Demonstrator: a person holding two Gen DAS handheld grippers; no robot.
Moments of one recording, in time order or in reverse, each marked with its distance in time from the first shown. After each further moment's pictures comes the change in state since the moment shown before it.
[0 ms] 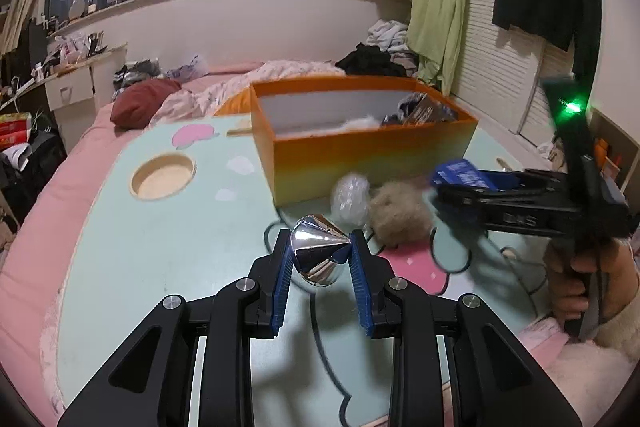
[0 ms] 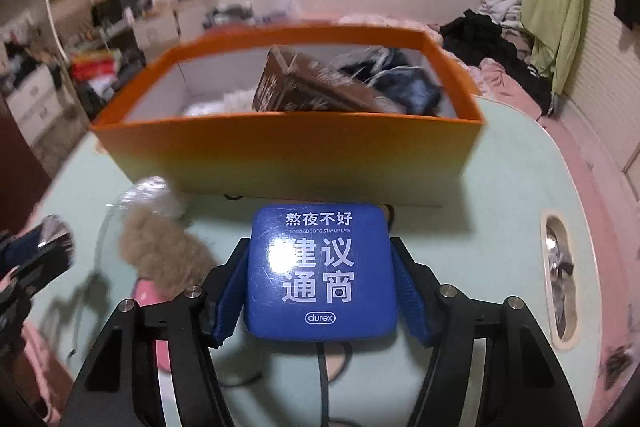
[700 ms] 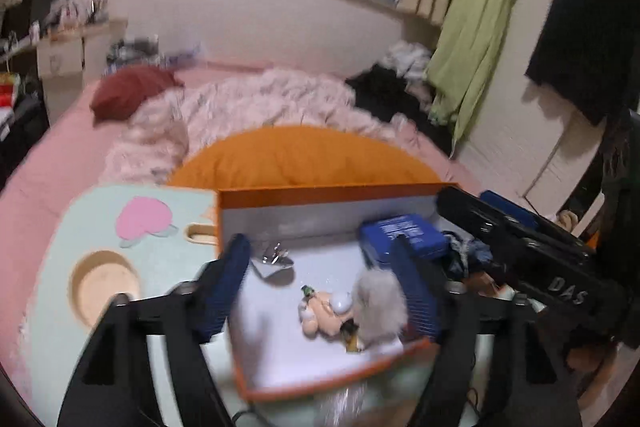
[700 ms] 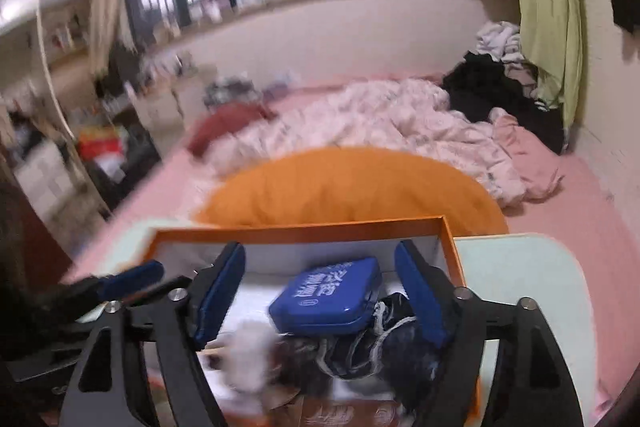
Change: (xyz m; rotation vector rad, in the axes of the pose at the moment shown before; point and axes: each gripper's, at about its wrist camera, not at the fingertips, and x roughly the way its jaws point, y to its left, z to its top) left arm 0.085 0.031 0.111 -0.164 -0.039 -0.043; right arm 0.006 -0.011 0.121 0.097 -0.221 0.091
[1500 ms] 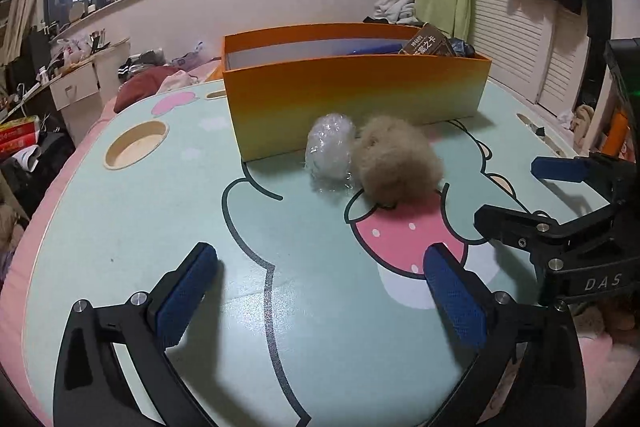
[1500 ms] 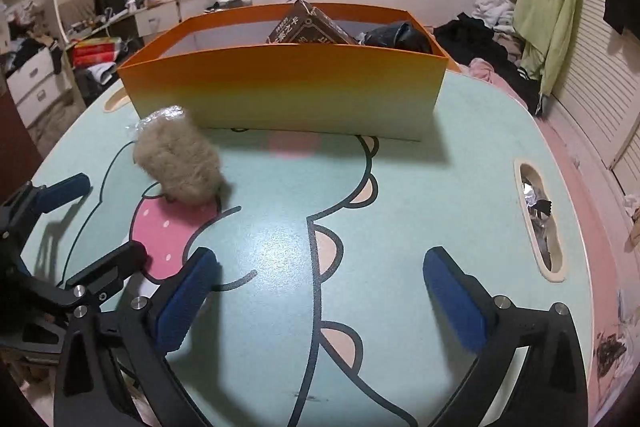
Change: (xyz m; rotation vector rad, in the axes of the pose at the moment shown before) left arm -0.060 -0.041 -0.122 0.201 0.100 0.131; right arm -0.045 -0.004 -0.144 -0.168 0.264 -0.138
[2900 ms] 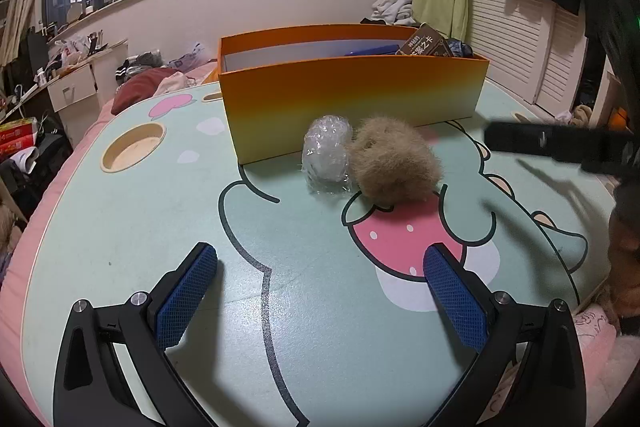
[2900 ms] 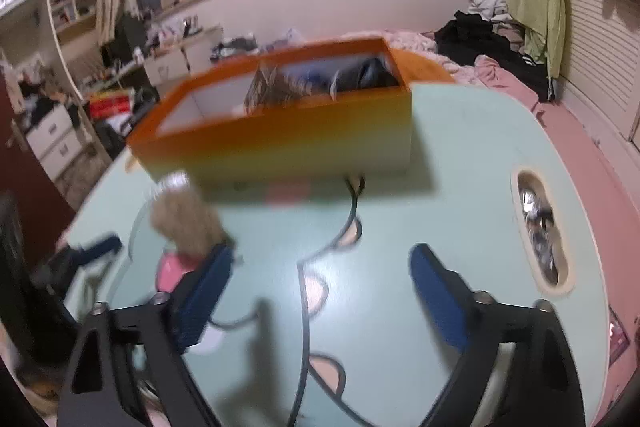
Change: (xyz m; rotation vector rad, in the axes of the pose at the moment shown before) left arm 0.008 -0.004 0.012 0.004 0.001 -0.009; right arm -0.019 -0.032 0.023 0.131 -0.087 0.191
